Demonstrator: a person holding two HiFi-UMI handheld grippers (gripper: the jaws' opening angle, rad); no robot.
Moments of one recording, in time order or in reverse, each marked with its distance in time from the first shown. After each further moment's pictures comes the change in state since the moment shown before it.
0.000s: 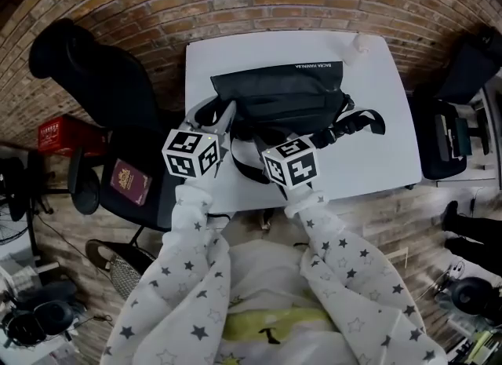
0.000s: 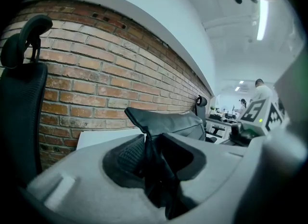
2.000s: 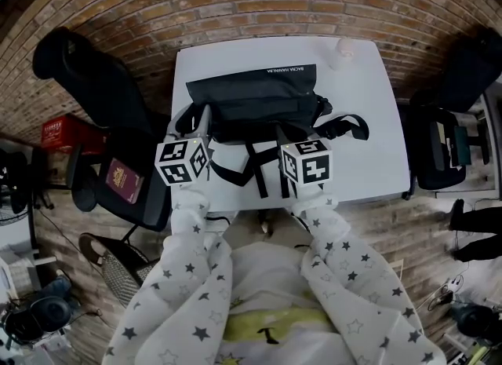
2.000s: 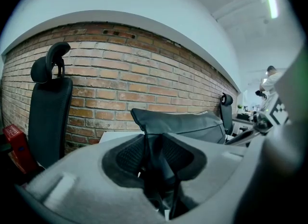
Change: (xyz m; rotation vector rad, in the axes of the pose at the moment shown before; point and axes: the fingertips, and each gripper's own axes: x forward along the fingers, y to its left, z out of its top) left arm -0.042 0.067 -0.009 -0.039 -0.049 0.304; right arm -0.026 -0.057 0.009 0.016 -0.036 -0.207
